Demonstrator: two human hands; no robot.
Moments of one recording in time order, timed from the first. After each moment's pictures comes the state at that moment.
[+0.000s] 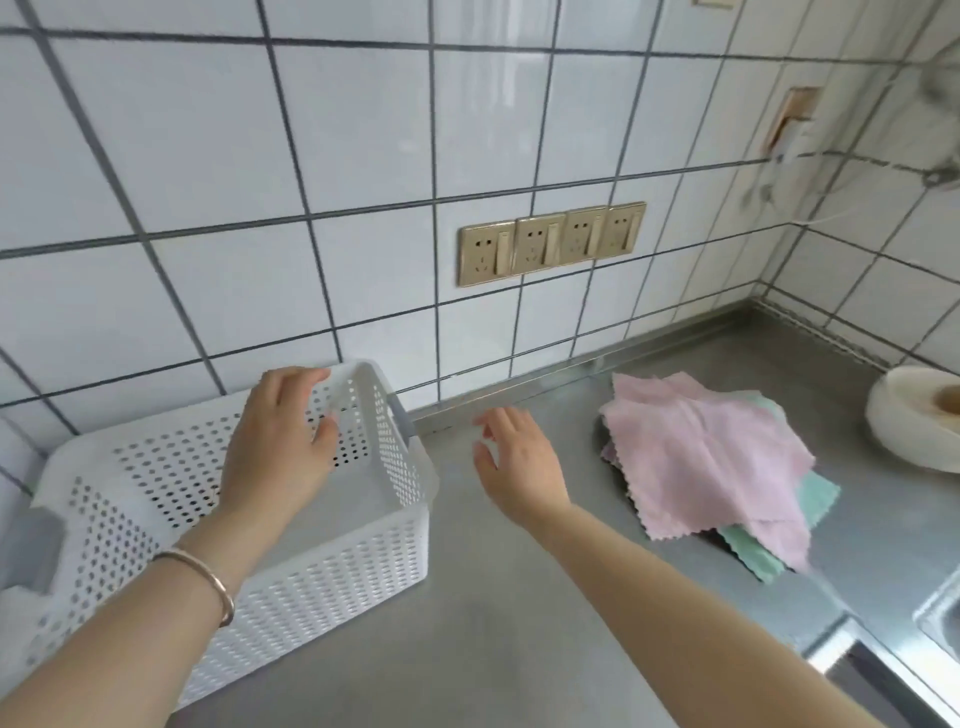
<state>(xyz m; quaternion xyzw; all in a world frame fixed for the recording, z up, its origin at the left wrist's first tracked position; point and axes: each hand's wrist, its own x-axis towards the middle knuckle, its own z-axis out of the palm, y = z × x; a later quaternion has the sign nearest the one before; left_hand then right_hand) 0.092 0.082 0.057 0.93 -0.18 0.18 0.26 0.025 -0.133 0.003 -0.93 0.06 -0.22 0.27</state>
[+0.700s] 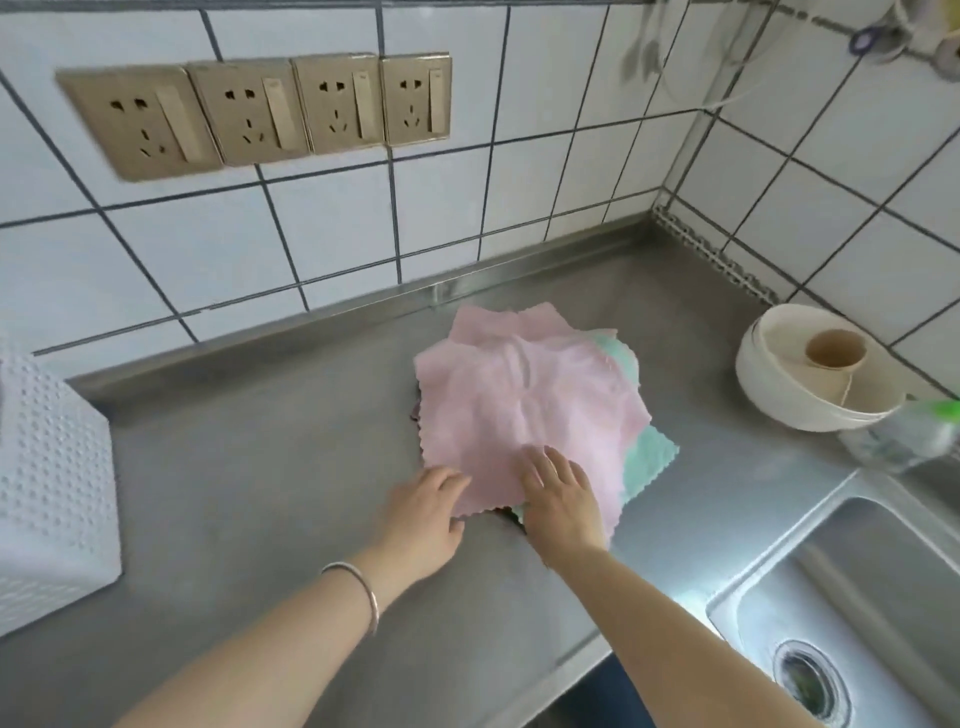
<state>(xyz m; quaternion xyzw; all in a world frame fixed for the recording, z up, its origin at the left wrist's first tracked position) -0.015 -0.297 -0.128 0.91 -0.39 -0.11 0.13 -0.094 -0.467 -0.138 -0.99 0.13 0.04 0.04</state>
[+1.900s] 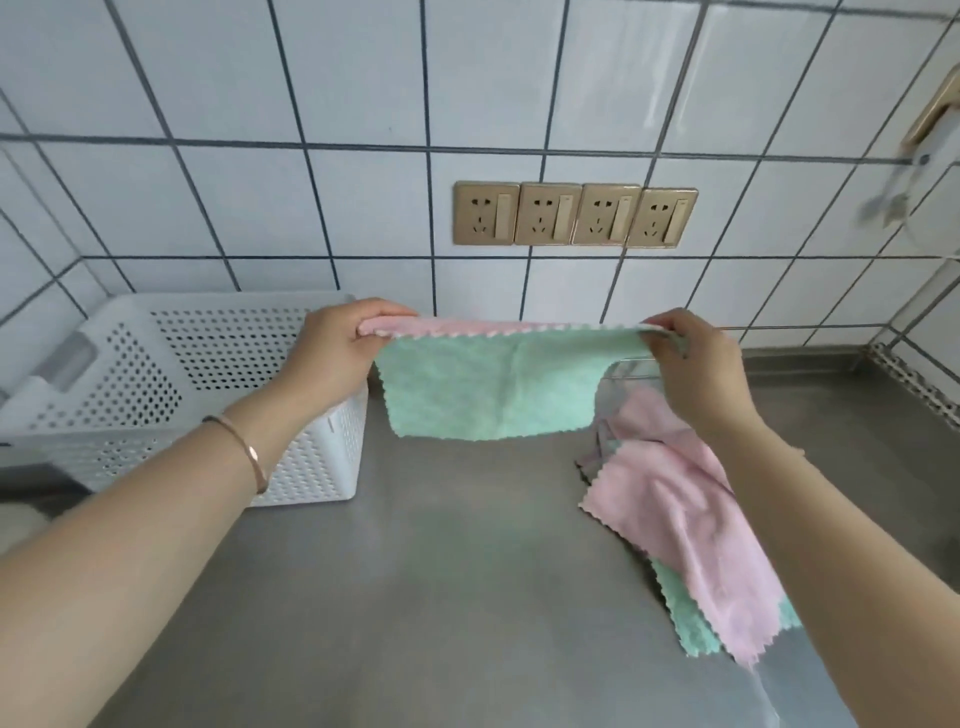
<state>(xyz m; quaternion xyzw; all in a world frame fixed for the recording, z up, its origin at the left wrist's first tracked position) 0.028 -0.085 0.086 0.88 -0.13 0.12 0.44 0.006 -0.405 0.084 -0.91 0.02 -0.23 0.34</state>
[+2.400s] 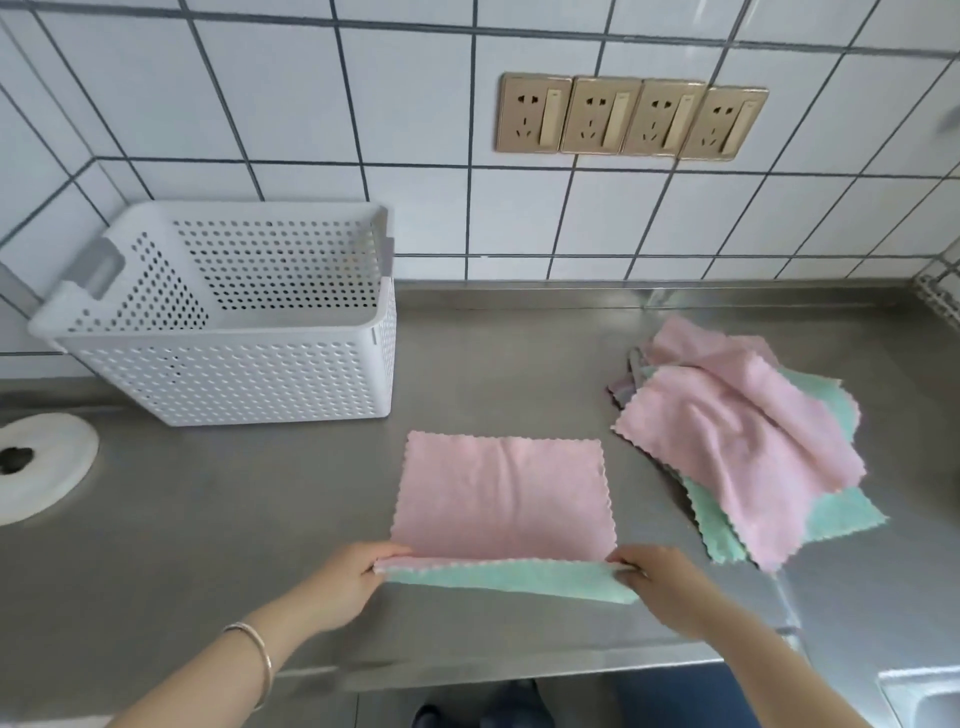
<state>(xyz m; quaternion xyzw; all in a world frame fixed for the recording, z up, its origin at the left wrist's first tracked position) -0.143 -0.012 -0.134 0.88 -0.08 -0.31 0.36 -0.158 -0.374 -0.112 -0.93 0.03 0.29 0.23</state>
